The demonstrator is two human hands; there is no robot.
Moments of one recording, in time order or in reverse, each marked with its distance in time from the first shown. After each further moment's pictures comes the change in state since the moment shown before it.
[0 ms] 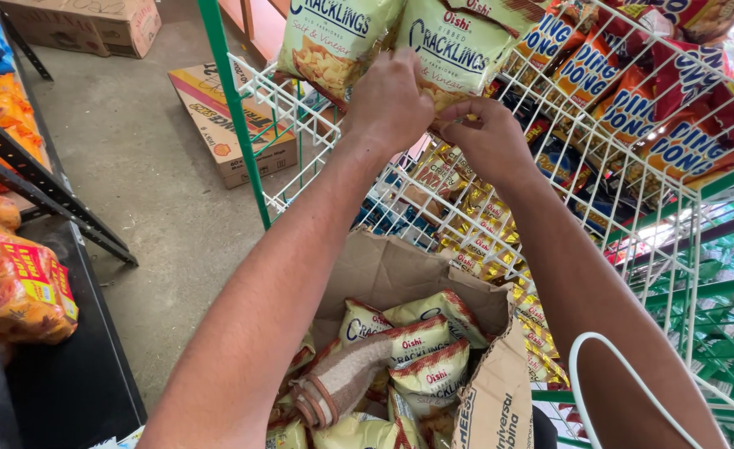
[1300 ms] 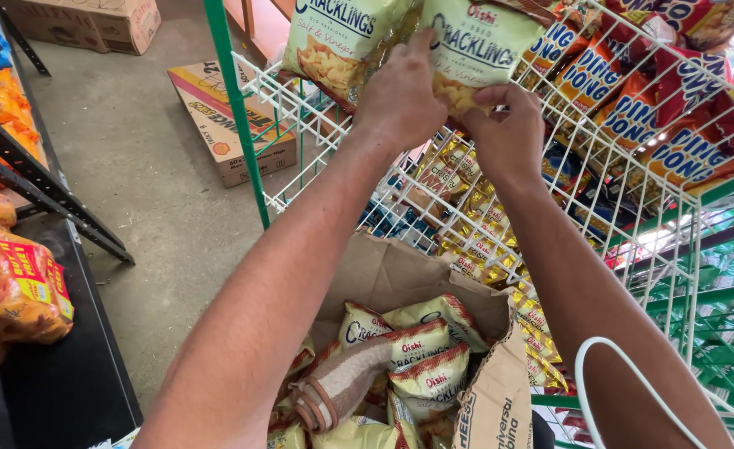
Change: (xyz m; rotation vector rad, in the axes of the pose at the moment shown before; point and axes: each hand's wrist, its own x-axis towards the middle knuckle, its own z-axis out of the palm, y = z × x) left_hand 0.009 0.006 -0.001 -0.030 -0.036 0.044; right_hand 0.006 0.009 0.000 -0.264 0.410 -0.098
